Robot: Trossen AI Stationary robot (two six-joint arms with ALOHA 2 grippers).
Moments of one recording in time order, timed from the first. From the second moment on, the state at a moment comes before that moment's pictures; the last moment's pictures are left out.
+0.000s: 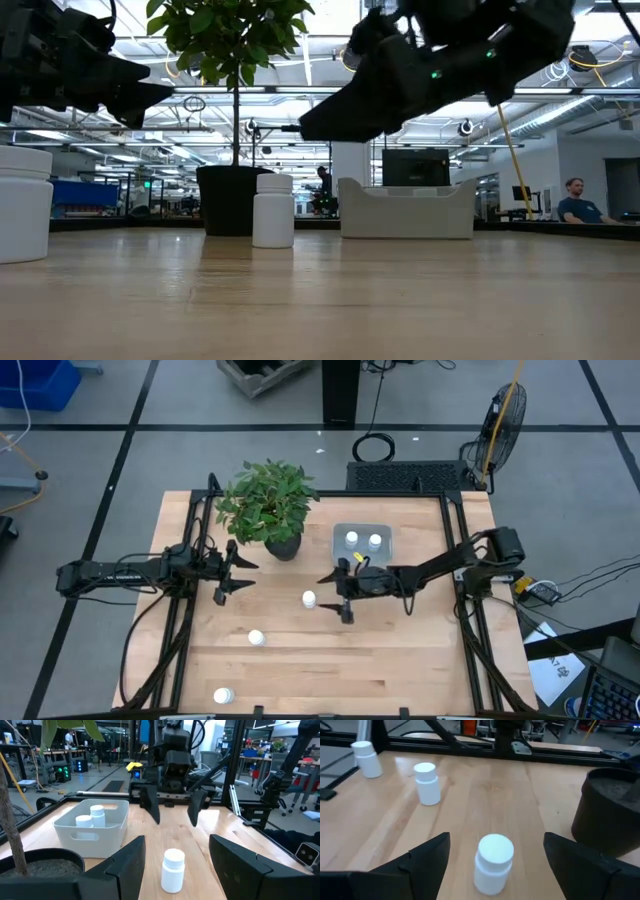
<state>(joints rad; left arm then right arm) 0.13 0.30 0.01 0.29 0.25 -0.06 0.11 1.75 0.76 0.65 0.08 -0.01</state>
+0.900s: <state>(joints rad) 0.13 0.30 0.01 0.29 0.25 -0.06 0.07 1.96 0.90 0.63 -0.04 0.07</state>
